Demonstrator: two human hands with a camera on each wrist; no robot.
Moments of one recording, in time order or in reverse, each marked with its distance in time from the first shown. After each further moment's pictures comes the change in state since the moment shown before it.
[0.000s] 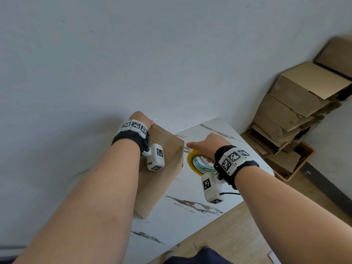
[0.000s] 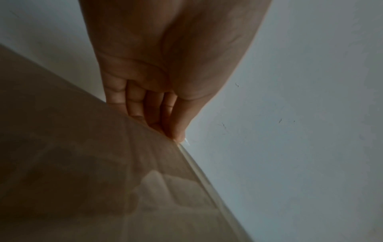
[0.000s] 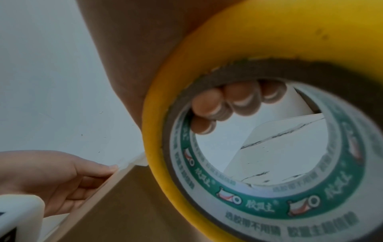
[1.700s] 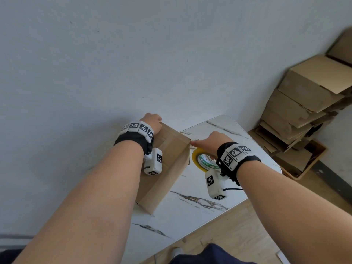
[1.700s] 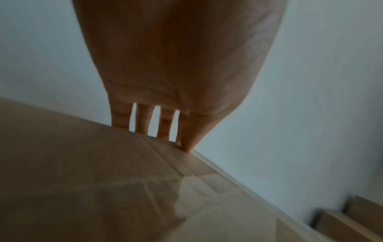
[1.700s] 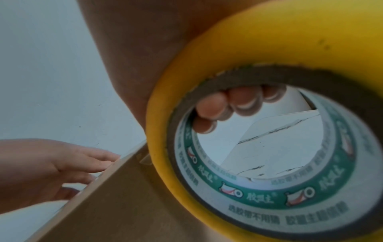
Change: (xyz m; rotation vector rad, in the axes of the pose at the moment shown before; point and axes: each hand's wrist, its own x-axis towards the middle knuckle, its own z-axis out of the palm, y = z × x) left_hand -0.020 -0.004 0.007 0.192 -0.084 0.288; right_hand 0.008 0.006 0.009 -0.060 0.006 -0.020
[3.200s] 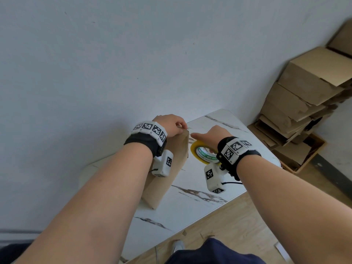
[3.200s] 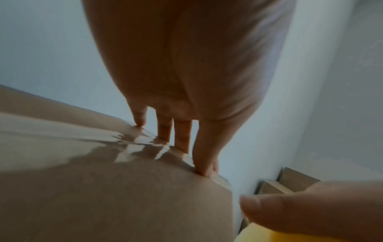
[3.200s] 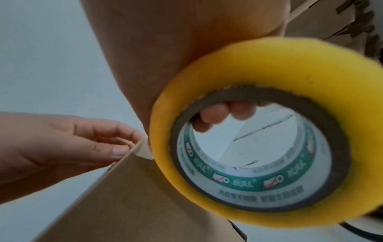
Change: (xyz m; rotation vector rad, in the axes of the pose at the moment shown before) left_hand -0.026 0.038 0.019 0.061 -0.148 0.271; right_hand -0.001 0.004 0.003 0.060 0.033 0.028
